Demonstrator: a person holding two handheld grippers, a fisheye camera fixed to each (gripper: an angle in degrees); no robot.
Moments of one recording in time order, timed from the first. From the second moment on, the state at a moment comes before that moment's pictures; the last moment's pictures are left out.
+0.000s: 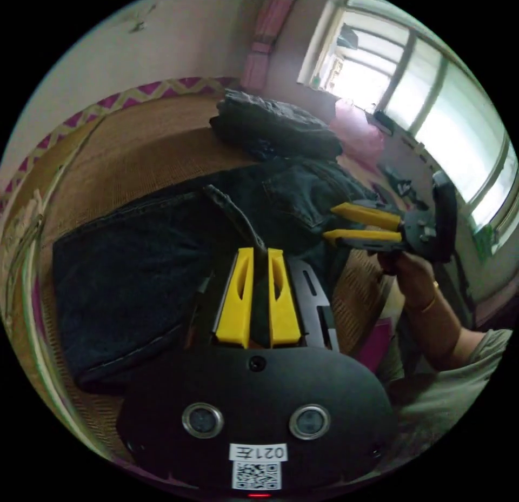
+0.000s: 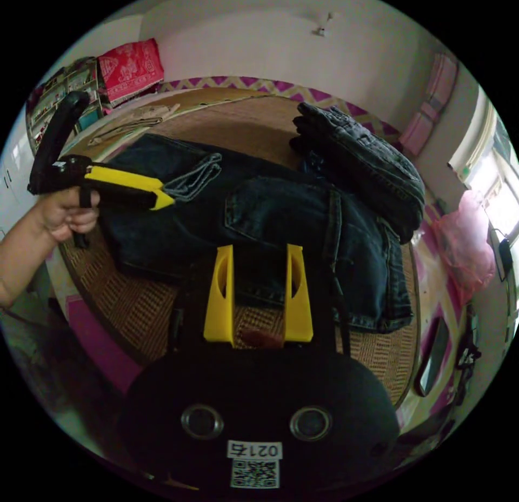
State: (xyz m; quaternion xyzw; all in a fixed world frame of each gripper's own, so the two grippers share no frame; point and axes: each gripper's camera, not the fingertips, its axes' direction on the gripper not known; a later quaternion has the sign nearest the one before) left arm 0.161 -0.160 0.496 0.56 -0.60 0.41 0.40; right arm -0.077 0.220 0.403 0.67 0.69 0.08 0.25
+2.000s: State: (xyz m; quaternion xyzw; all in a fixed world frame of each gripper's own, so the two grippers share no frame) left arm 0.102 0.252 0.282 0.52 -0.73 0.36 0.27; right arm -0.212 0.301 0.411 0.50 0.76 -0.07 0.40
